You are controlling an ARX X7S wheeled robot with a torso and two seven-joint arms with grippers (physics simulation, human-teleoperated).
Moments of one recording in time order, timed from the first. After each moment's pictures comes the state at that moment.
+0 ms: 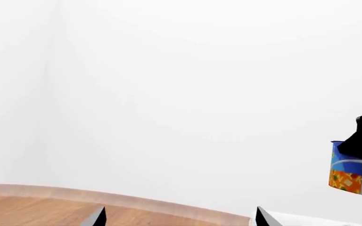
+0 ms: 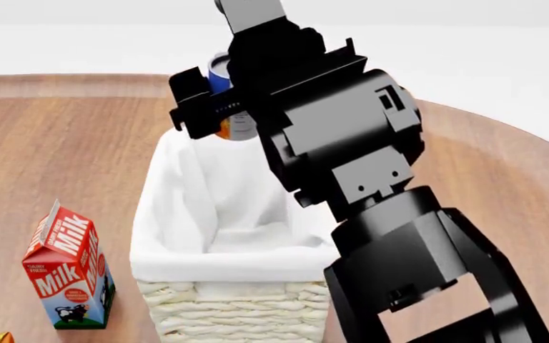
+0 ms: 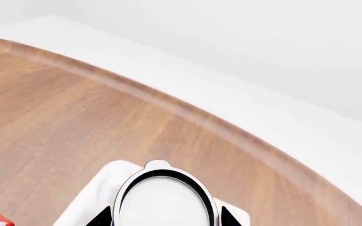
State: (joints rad) left arm 0.24 -0.43 0.13 0.46 -0.30 0.29 -0.48; right arm 1.49 0.02 -0.69 0.79 0.61 0.86 0.04
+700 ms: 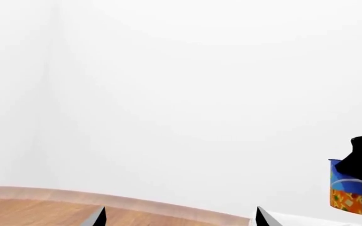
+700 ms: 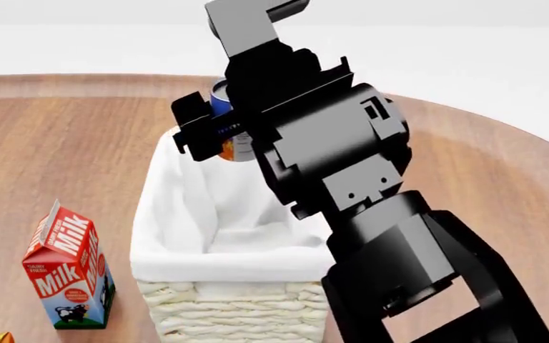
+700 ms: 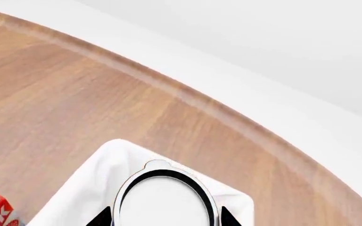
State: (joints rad) left arm 0.24 -0.44 0.13 0.46 -0.30 0.30 -0.48; right arm 1.49 0.01 -0.80 0.84 0.67 0.83 0.05
